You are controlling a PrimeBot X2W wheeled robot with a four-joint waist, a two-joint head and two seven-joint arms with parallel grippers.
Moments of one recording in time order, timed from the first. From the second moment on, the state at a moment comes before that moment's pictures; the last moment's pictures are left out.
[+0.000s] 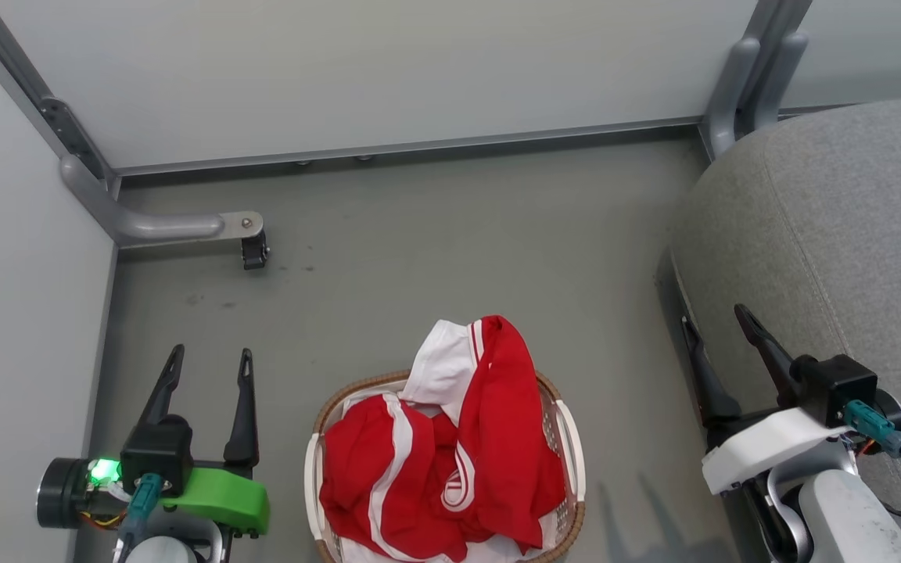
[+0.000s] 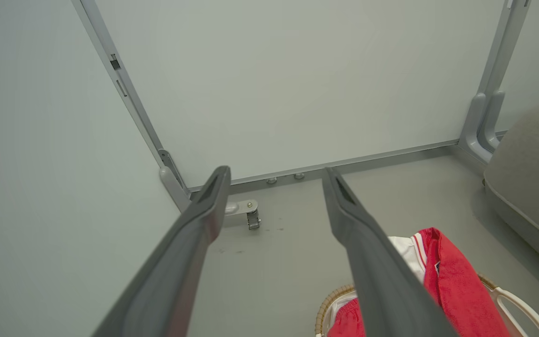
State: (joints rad) left arm -0.09 0.15 -0.12 0.24 -0.09 -0.02 -0.25; right arm -0.17 -0.14 0.11 0.26 0.26 0.13 -0.25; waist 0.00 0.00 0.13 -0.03
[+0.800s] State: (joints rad) left arm -0.38 0.14 -0.30 0.47 0.02 -0.11 -0.26; right arm -0.37 -0.10 0.18 0.17 0.20 0.13 -0.26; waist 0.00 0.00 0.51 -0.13
